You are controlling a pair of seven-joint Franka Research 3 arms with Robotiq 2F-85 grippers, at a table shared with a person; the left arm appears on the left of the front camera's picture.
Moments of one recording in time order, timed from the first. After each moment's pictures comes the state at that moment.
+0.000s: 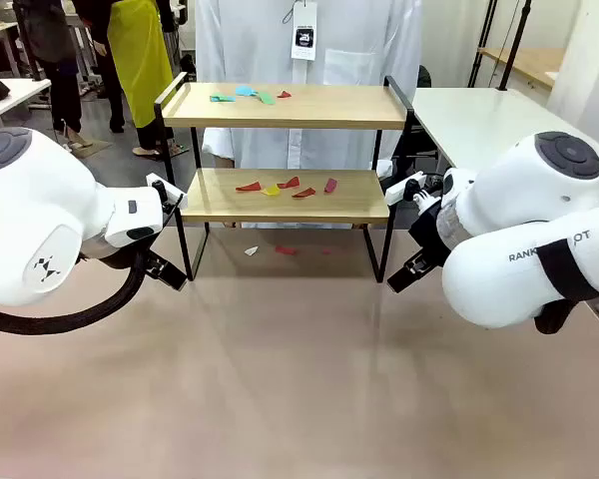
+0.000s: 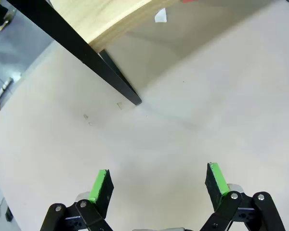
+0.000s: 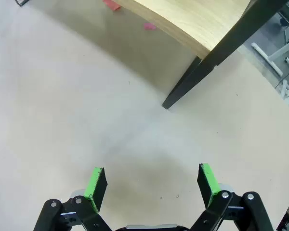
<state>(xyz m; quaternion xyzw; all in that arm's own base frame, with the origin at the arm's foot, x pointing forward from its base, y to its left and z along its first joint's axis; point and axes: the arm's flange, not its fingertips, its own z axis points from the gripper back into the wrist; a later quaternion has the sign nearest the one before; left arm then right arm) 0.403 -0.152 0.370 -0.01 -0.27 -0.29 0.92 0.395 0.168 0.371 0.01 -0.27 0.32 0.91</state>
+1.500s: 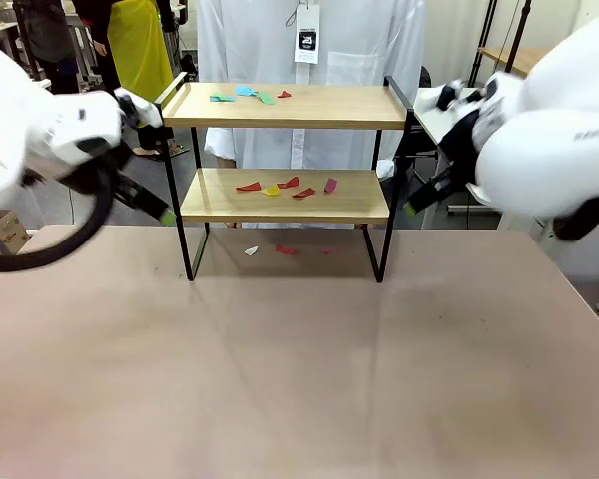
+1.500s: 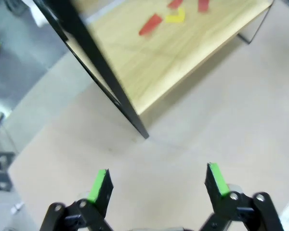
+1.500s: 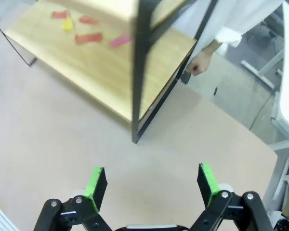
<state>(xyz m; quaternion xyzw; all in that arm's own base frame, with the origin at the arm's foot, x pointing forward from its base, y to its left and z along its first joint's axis) 0.421 -0.108 0.501 -0.10 -0.31 -0.34 0.88 0.426 0.123 0.506 0.05 -0.33 0.28 0.90</state>
